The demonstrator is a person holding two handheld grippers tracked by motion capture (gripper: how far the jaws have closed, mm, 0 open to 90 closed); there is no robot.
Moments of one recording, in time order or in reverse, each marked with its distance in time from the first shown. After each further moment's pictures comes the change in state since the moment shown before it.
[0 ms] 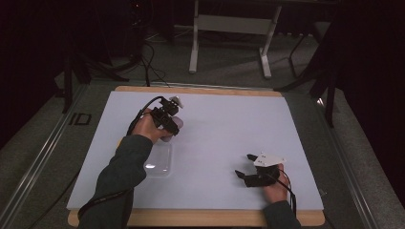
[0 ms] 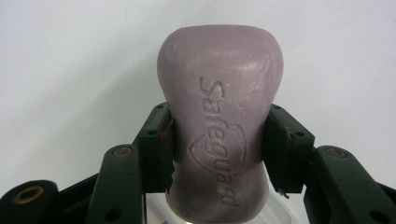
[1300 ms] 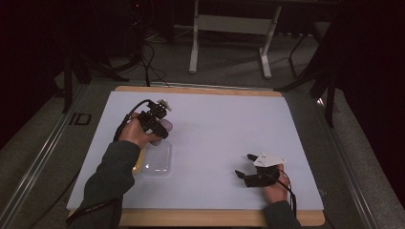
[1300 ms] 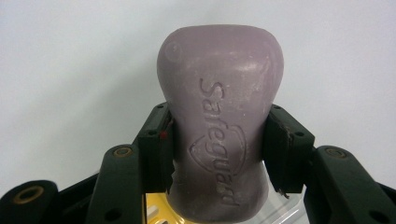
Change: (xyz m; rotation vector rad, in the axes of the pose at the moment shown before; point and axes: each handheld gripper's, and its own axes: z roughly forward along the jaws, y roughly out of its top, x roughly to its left) left arm 0.012 -0.033 -0.012 -0.005 0.019 -0.048; right arm 0.000 0.000 0.000 -0.002 -0.005 -0.004
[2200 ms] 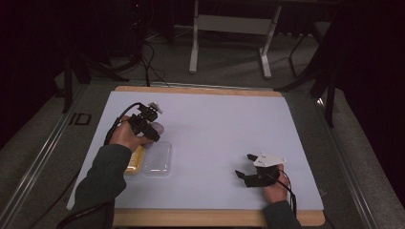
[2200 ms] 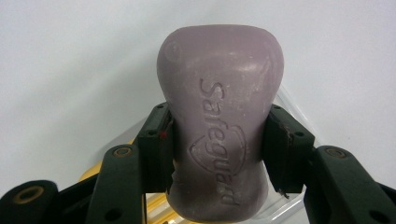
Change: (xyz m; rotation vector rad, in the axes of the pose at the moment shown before) left arm 0.014 -0.021 -0.001 0.025 0.013 -0.035; right arm 0.000 0.000 0.000 0.000 0.001 -0.001
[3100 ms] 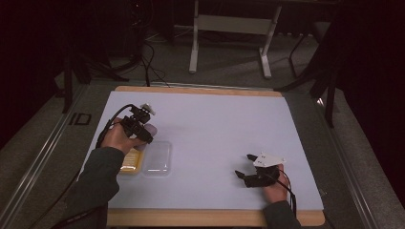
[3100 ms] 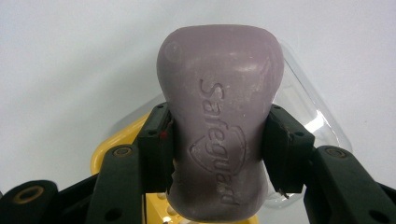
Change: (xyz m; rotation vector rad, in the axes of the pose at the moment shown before) left arm 0.010 -0.016 -0.005 0.015 0.016 -0.029; right arm 0.001 0.000 0.000 0.004 -0.001 -0.004
